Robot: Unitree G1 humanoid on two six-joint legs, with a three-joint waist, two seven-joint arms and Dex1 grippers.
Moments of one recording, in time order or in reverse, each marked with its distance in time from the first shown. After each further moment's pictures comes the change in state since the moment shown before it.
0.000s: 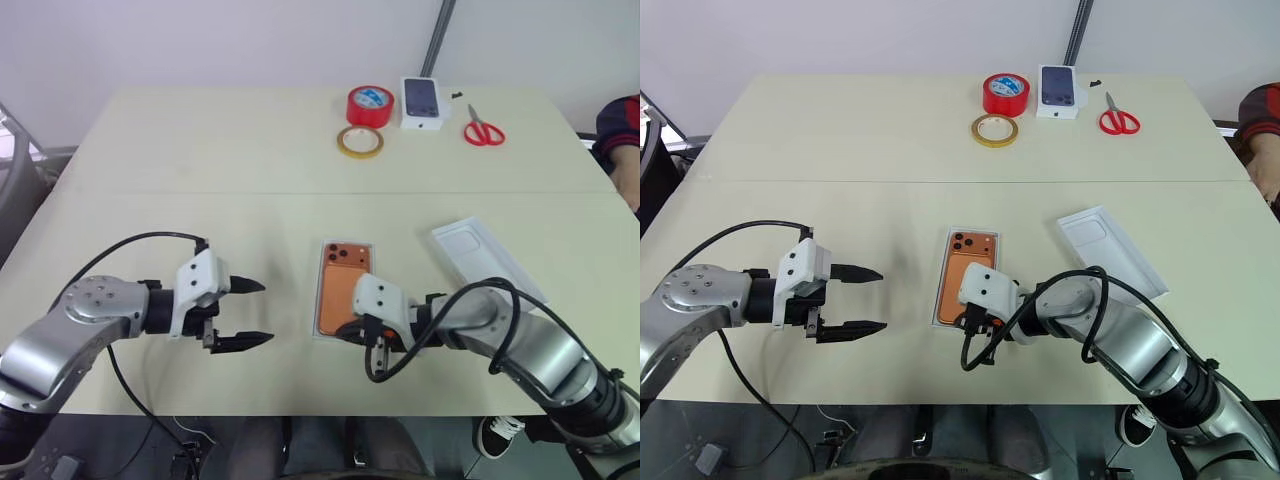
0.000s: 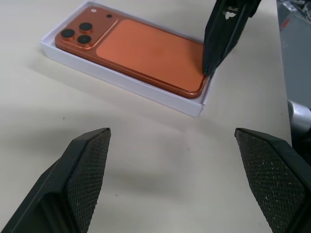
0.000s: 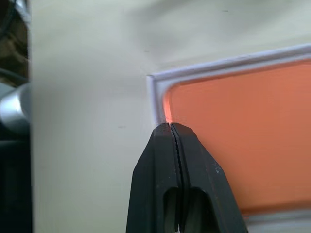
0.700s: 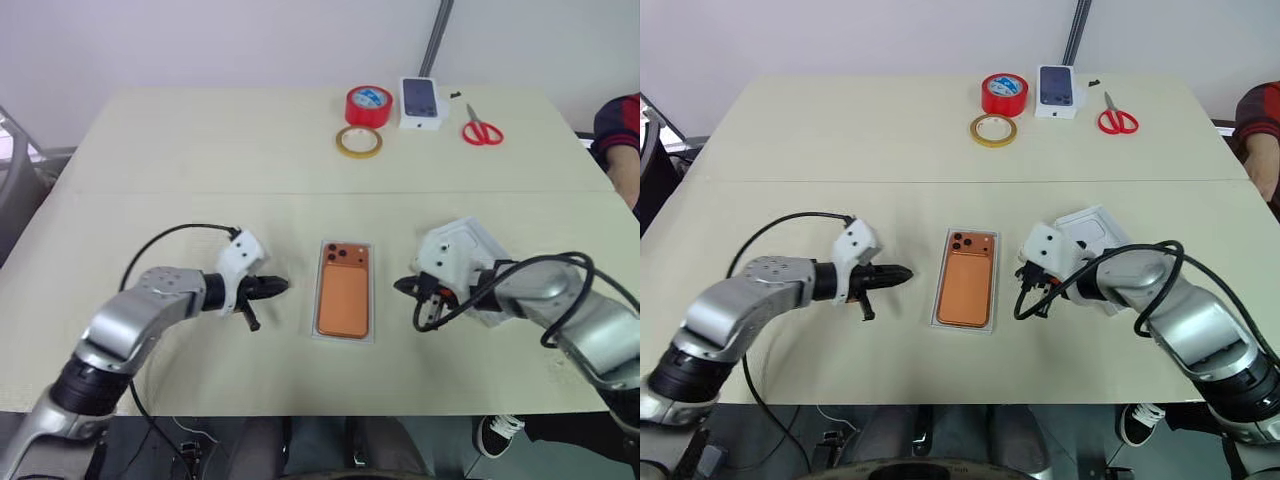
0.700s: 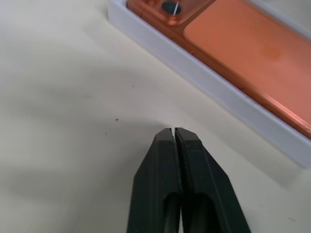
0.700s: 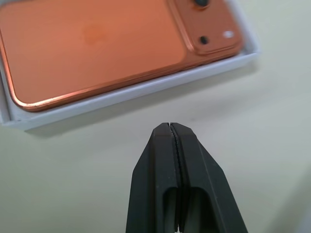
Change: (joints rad) left arm -0.297 -0.297 -0.247 0.212 0.202 0.284 0.274; right arm 0.038 -0.172 -0.131 0.092 -0.129 -0.128 -0.012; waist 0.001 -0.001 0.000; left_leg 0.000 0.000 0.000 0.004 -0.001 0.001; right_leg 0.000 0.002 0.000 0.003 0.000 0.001
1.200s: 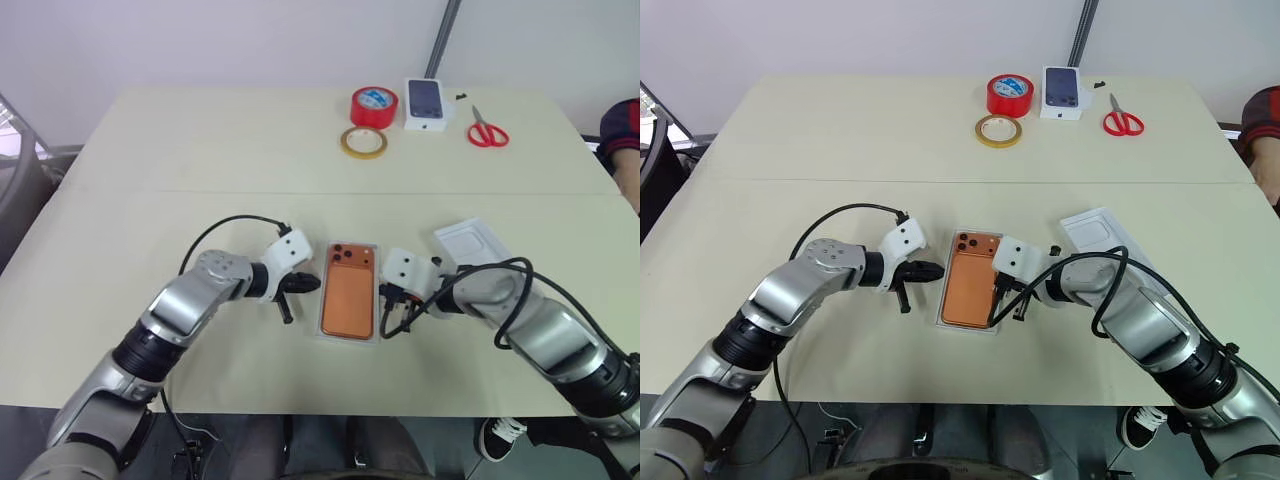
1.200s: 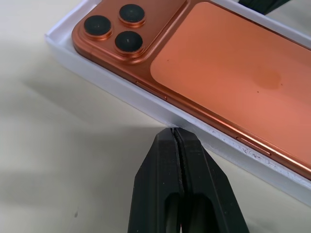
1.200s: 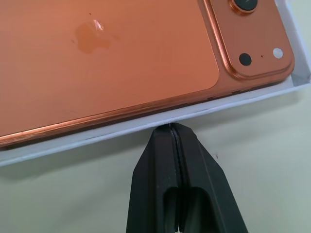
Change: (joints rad) left arm -0.171 -0.174 -0.174 0.134 0.165 -0.053 -0.110; right arm -0.056 0.056 0.144 0.076 -0.131 -0.005 -0.013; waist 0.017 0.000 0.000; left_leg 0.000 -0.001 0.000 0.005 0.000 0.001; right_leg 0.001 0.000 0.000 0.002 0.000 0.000
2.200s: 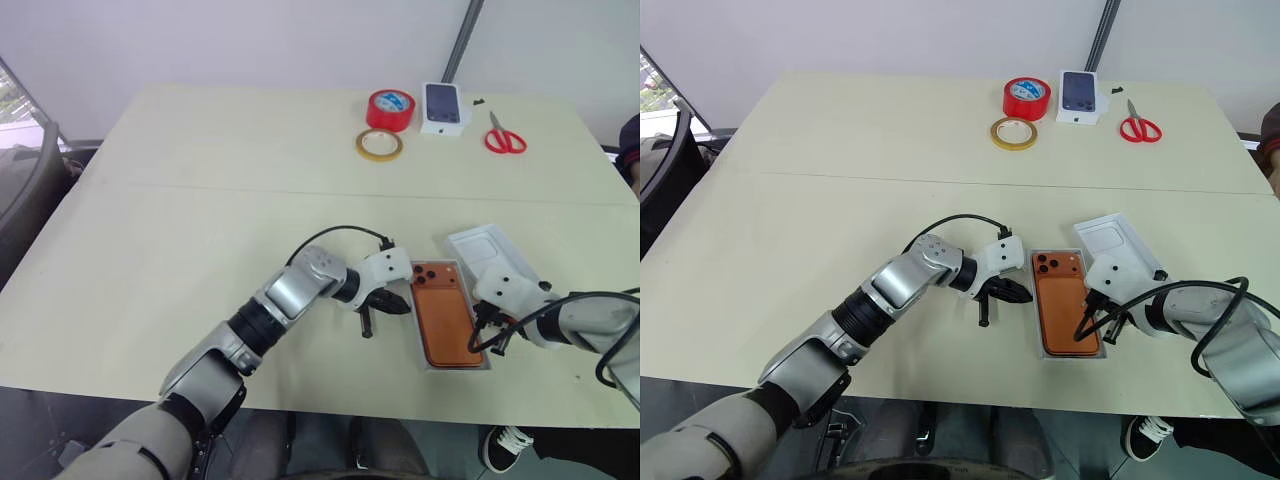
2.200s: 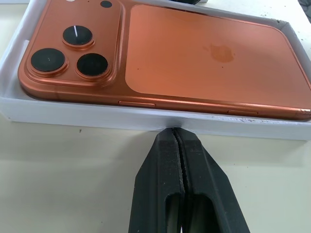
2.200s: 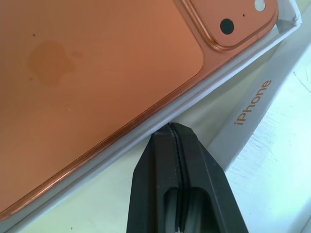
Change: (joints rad) left arm -0.201 -0.415 -0.162 0.397 0.173 -0.183 -0.165; right arm 0.455 -0.248 -0.436 -0.023 -0.004 -0.095 0.076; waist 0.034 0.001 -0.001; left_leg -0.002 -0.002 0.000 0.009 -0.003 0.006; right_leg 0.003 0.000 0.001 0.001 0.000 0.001
